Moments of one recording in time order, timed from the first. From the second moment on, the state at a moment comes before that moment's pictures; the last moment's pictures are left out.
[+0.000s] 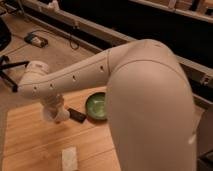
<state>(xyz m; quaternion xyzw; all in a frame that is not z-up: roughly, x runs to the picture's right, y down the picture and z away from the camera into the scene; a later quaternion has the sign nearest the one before) -0.213 0.075 0.703 -0.19 0.06 0.37 0.91</state>
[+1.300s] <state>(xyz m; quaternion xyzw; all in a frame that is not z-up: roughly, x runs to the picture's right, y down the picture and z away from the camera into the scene) -0.076 0.015 0.736 -0.14 0.06 0.41 0.90</state>
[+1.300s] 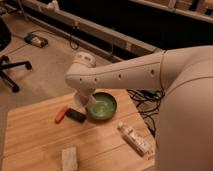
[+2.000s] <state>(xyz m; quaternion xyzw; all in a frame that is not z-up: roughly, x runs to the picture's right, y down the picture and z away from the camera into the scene) -0.028 0.022 0.763 -0.15 0.06 0.46 0.87</state>
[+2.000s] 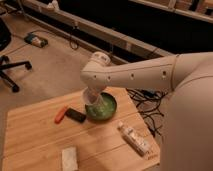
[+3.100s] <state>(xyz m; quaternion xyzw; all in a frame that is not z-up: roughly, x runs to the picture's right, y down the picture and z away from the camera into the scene) -0.032 0.055 0.813 -0.18 0.06 0.46 0.86</state>
